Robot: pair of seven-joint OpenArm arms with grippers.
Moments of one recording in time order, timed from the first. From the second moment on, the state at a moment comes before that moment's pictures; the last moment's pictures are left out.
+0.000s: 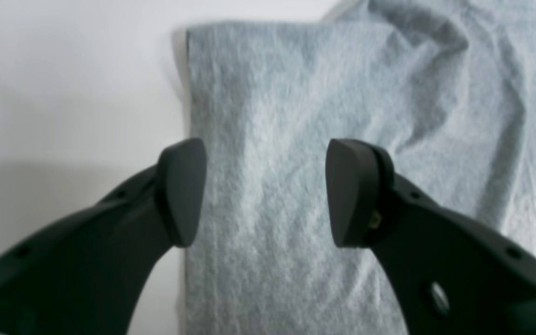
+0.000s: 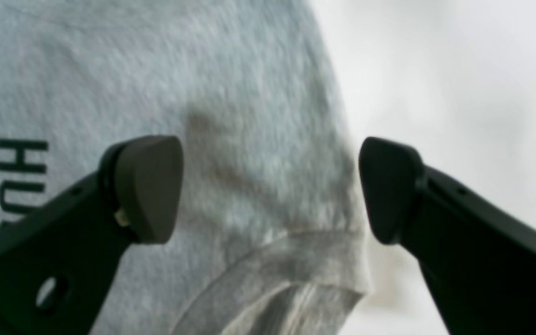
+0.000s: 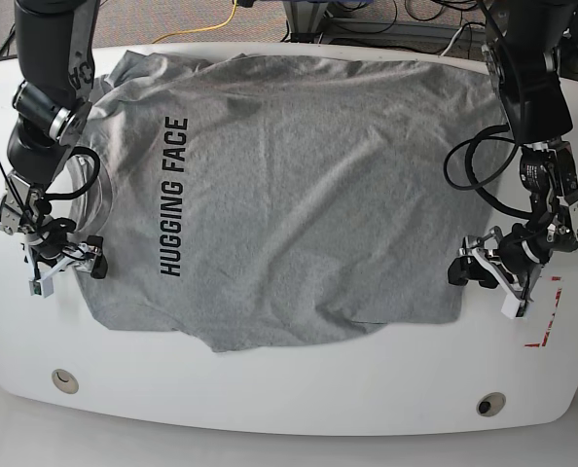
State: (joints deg) left arm -20.0 -19.0 -15.2 69.0 -30.4 -32.7 53.6; right arm 34.3 27.3 29.6 23.2 -3.6 39.9 -18.8
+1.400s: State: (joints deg) left arm -20.3 -18.9 -15.2 69.0 -30.4 -32.8 53.6; right arm 32.1 22.8 29.8 25.1 -2.7 39.9 -17.2
